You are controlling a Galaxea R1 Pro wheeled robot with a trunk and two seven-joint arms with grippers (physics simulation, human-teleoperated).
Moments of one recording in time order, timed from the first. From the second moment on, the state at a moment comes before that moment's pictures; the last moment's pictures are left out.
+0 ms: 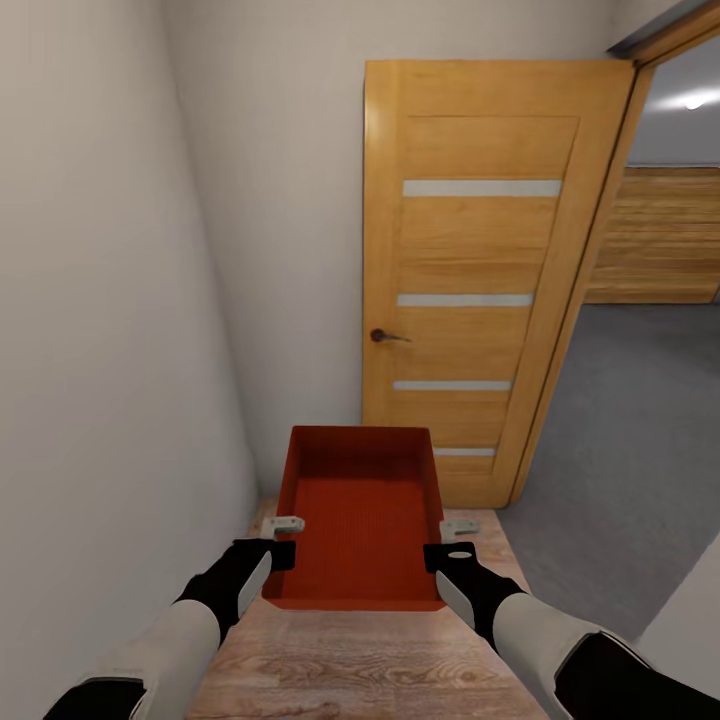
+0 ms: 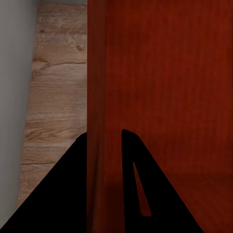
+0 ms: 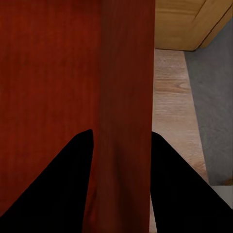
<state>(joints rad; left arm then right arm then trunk) -0.74 -0.10 0.01 -0.40 0.01 0.39 0.09 -0.82 0.09 0.62 -0.16 -0.55 0.09 -0.30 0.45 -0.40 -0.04</state>
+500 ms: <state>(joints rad) -0.74 -0.10 0.01 -0.40 0.02 0.39 0.09 -0.82 0.09 0.61 -0.16 -0.53 0.09 -0.30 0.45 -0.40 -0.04</state>
